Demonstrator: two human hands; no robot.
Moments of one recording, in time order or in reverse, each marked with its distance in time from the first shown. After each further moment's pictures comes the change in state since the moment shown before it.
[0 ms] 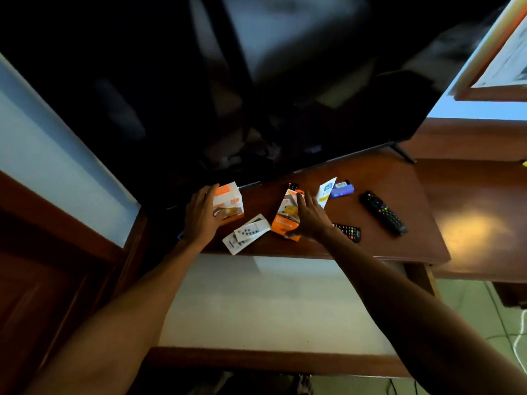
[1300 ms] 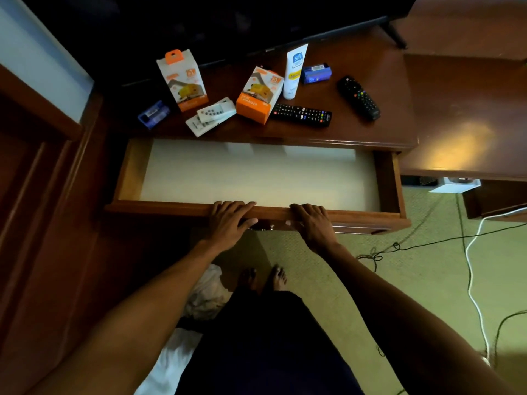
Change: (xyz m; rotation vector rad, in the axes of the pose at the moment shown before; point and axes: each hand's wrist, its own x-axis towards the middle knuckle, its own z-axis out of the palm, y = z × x) left_hand -0.301 0.093 0.125 0.219 -0.571 0.097; right_hand -0.263 0.110 0.202 0.040 0.067 -0.096
